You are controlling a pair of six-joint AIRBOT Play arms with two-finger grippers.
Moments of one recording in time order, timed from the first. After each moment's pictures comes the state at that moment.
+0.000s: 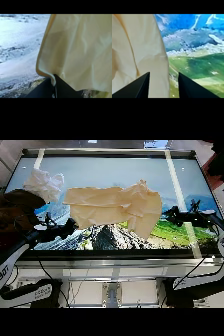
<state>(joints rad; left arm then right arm) 0.04 -1.30 0.52 0.42 -0.55 -1.28 -0.46 -1.61 0.98 -0.61 0.96 1.19</state>
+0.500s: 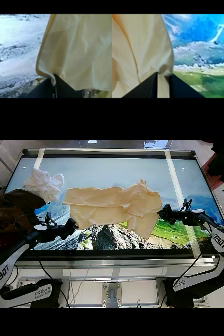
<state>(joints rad) 0.04 -1.30 0.52 0.42 -0.55 -1.28 -0.36 -1.68 0.98 -0.54 0.84 1.17</state>
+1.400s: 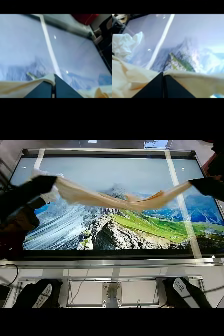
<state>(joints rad) 0.04 -0.74 1.02 0.65 -0.66 -1.12 -0.60 -0.90 1.22 -0.45 1.30 0.92</state>
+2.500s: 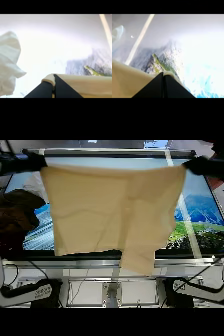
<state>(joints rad) 0.04 -1.35 1.60 1.31 -0.92 -1.45 -0.29 -1.35 1.56 -0.71 1.13 1.02</state>
